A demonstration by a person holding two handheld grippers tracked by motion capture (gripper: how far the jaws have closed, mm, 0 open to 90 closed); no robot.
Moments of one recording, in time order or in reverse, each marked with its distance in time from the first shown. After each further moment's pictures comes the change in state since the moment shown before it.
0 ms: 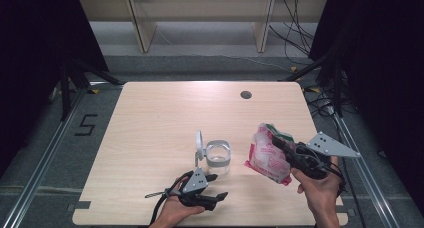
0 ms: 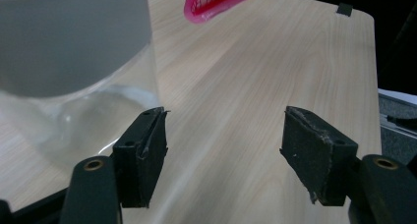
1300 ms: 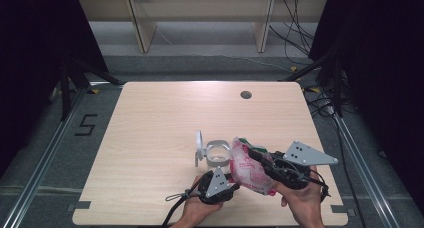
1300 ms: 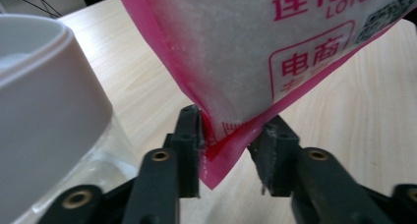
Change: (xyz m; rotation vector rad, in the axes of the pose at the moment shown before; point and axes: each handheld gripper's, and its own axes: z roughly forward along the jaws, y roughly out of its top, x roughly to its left) left arm -0.016 0.015 0.038 -0.066 0.129 0.163; right arm 0.044 0.004 0.016 0.026 0.181 -0.047
